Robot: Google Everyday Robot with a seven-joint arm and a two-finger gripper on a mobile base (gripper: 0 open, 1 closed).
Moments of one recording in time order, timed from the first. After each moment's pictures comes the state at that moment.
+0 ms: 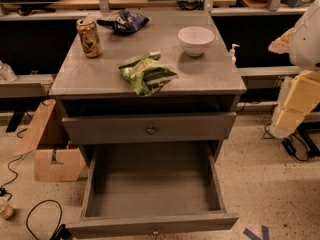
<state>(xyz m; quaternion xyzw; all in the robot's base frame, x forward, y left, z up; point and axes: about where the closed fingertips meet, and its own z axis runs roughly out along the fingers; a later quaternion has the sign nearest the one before) 0.438 -0.217 0.976 -0.60 0.78 -0.03 0.16</state>
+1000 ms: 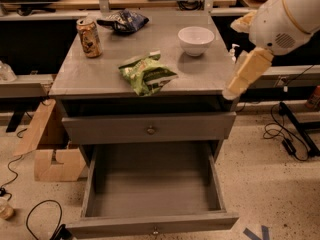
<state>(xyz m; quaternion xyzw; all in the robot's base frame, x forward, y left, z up) 0.538 -0.163 0.973 -0.61 0.73 0.04 0.31</state>
